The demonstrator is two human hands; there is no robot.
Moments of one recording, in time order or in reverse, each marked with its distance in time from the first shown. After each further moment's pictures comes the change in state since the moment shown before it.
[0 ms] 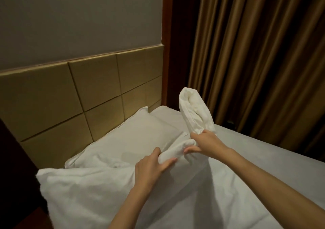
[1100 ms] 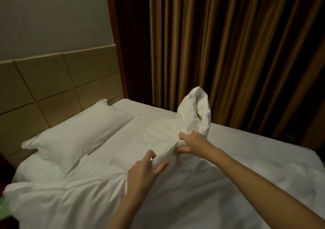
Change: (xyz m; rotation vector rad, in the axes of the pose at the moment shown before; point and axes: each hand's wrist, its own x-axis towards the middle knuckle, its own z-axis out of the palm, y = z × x) left_hand -0.279 0.364 0.167 -0.028 0.089 0.058; right_hand -0.408 0.239 -0.033 0.111 -0.079 0.120
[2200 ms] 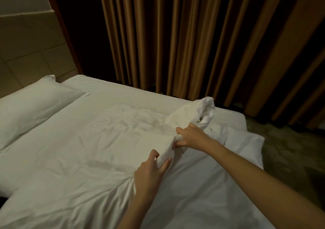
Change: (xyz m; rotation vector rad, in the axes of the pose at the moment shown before) left_hand -0.159 0.299 0.218 -0.126 -0.168 -0.090; right_hand -0.258 0.292 0.012 -0.077 -0.157 0.076
